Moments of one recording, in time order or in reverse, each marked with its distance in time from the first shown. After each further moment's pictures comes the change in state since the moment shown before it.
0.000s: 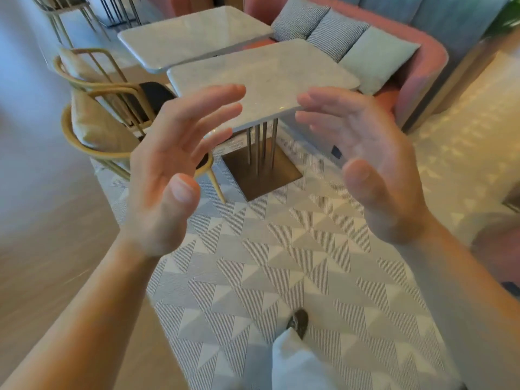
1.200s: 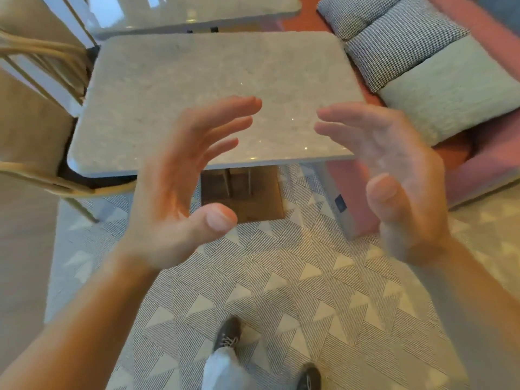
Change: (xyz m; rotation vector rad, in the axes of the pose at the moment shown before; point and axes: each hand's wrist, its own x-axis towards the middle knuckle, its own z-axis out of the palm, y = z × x) left_hand 0.421 -0.419 0.223 0.208 0.239 -0.174; right_hand 0.289 0.464 -0.427 0.148 -0.262 0.051
